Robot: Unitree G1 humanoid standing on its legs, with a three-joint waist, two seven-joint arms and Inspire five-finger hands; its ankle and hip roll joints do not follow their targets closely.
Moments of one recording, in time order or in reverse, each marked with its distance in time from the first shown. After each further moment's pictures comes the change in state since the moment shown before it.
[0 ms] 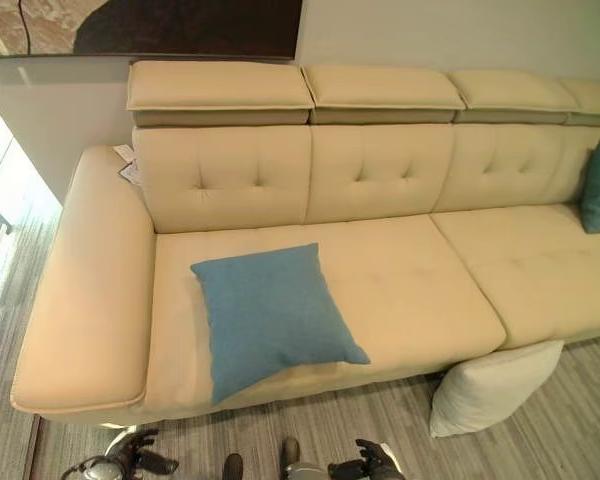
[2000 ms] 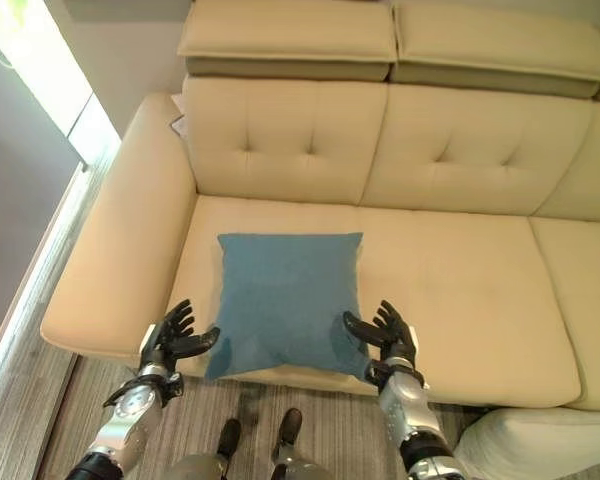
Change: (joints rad) left arm -0.061 -0.038 -0.114 -0.796 -0.389 -0.100 0.174; right arm -0.242 -0.122 -0.106 -0.470 0.592 -0.117 -0.087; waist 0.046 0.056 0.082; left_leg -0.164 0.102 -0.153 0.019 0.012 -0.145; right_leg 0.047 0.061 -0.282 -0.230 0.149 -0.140
